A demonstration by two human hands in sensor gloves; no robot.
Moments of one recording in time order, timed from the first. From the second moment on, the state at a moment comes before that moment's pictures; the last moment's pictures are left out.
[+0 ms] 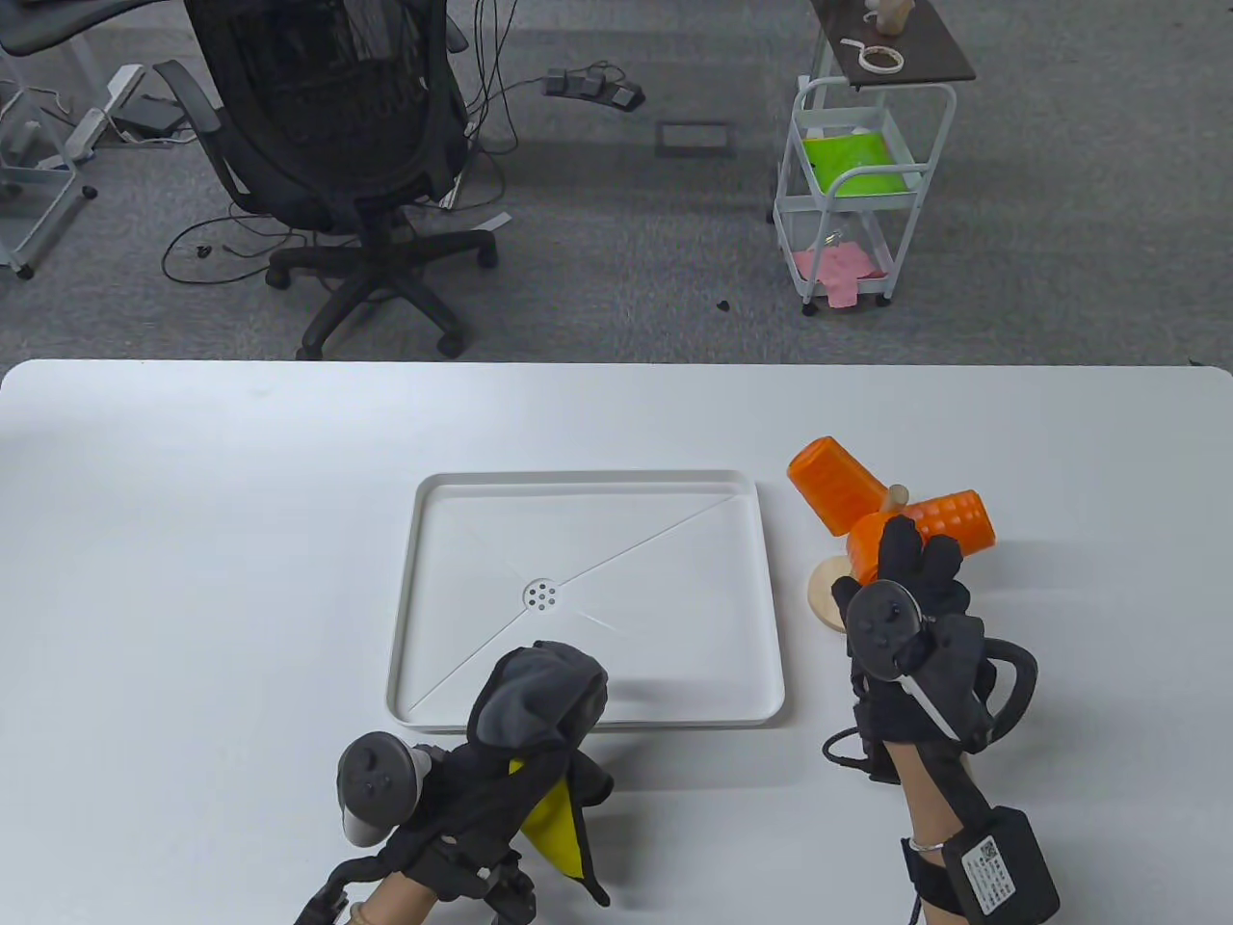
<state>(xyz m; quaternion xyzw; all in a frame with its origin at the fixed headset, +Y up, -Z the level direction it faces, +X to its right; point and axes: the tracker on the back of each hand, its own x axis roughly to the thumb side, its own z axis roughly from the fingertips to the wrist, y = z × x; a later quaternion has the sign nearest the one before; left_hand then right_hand) -0.172 -0.728 -0.217 0.01 -0.34 0.58 0.74 0.201 -0.630 -0.283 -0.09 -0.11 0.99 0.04</state>
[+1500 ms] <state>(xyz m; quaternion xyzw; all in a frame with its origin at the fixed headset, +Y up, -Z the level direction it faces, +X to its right) -0.355 -0.663 -0.387 -0.06 0.11 0.24 0.96 0.162 -0.714 -0.239 0.25 0.05 0.96 0.15</state>
